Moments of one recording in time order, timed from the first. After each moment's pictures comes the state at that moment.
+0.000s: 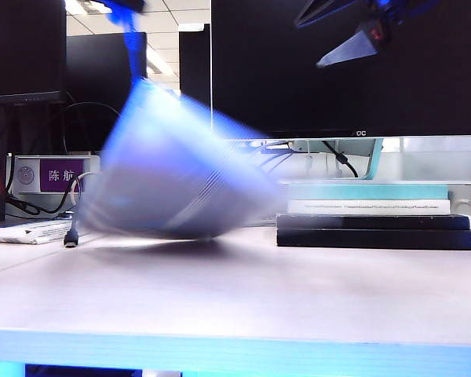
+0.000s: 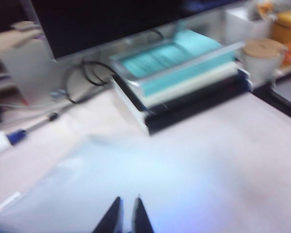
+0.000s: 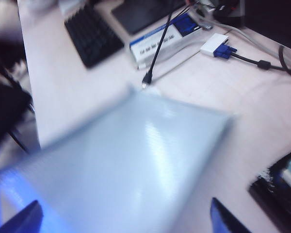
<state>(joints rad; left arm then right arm) -0.91 0.88 0.70 -0.04 -0.34 0.08 0.15 1.64 1.62 -0.71 -0.90 -0.29</state>
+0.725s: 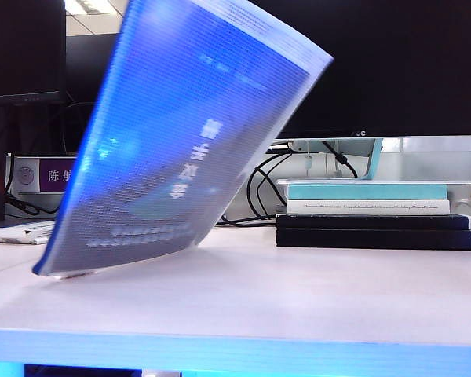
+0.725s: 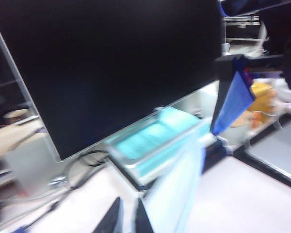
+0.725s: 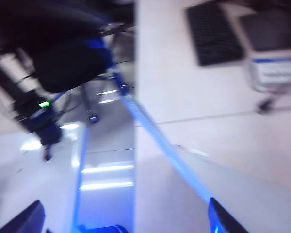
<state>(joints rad) -0.74 0.88 0.93 -0.07 -0.01 0.22 0.34 1.45 1.62 -1.03 -1.07 -0.66</state>
